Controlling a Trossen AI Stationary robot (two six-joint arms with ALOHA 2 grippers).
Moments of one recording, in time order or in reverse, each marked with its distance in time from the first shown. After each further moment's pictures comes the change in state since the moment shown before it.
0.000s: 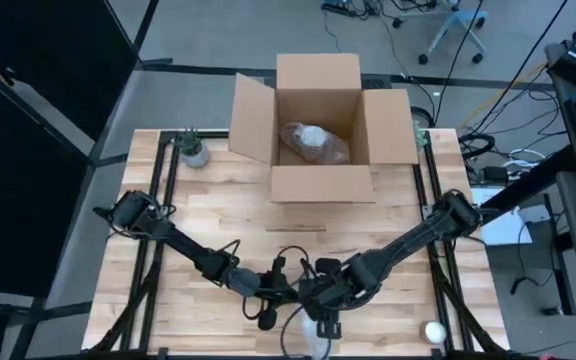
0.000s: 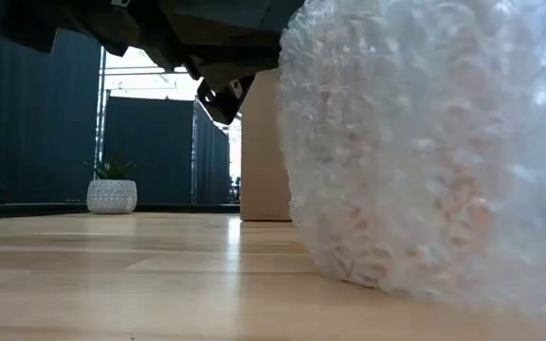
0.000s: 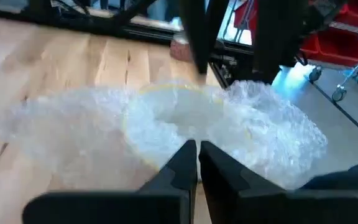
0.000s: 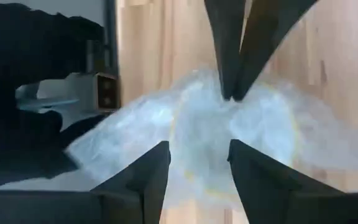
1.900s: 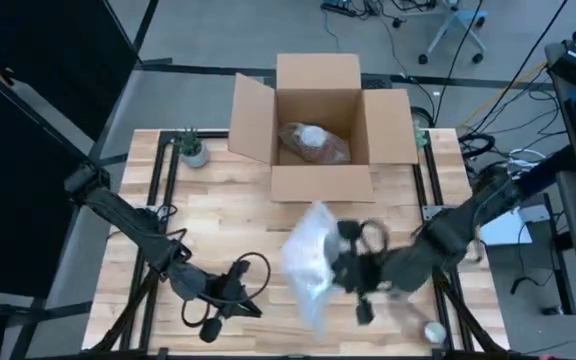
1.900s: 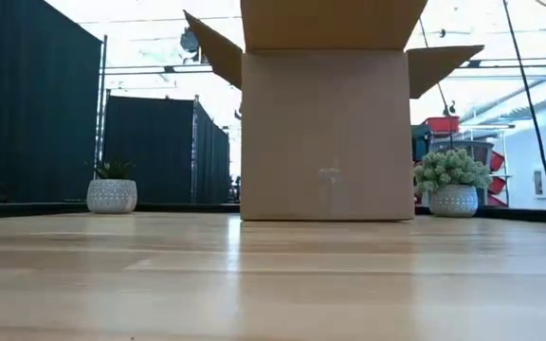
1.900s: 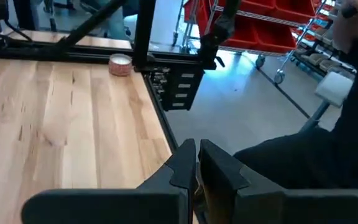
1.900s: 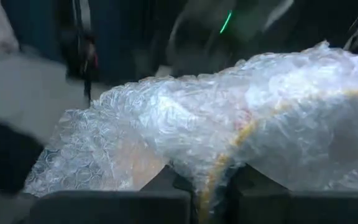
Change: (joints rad) left arm -0.181 -0.520 -0.001 -0.485 0.006 -0.002; right arm 0.051 -0.397 0.006 0.373 0.499 -0.608
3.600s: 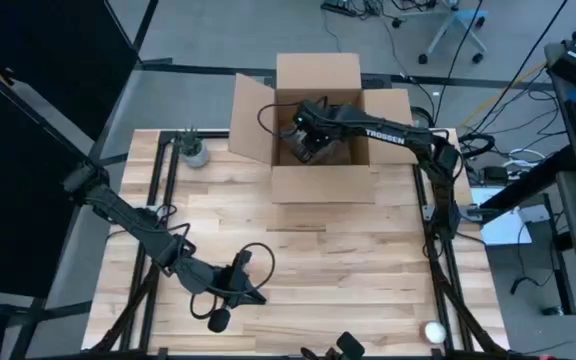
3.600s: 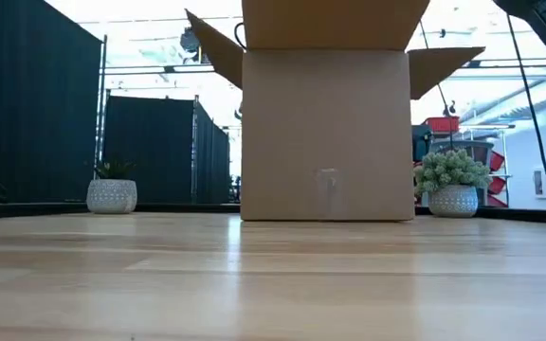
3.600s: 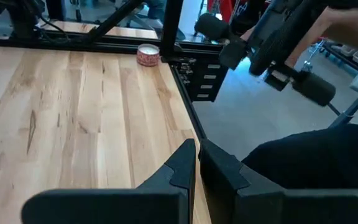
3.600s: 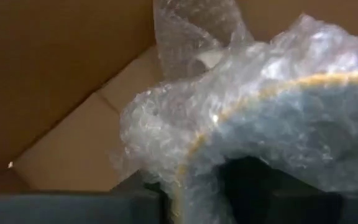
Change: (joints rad) left arm 0.056 -0.001 0.002 -0.075 -0.021 0.006; right arm -1.080 0.440 0.002 -0.347 -0.314 0.213
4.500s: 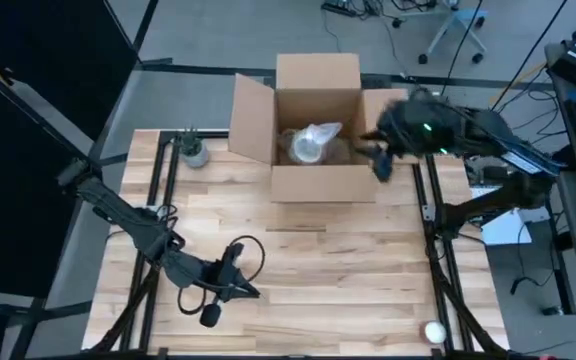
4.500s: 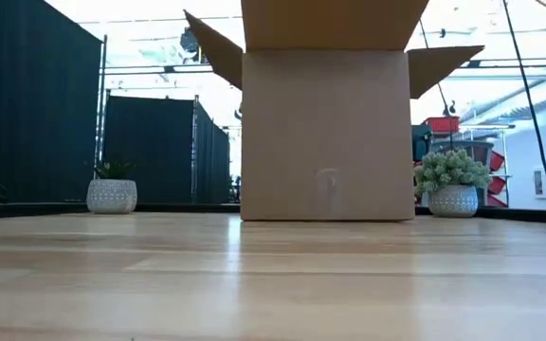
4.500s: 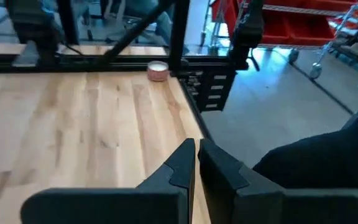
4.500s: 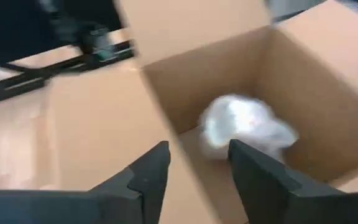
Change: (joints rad) left arm -0.015 -0.125 -0.001 -0.118 -0.086 0.075; right arm 0.366 -0.810 -0.133 -0.170 -0.018 0.010
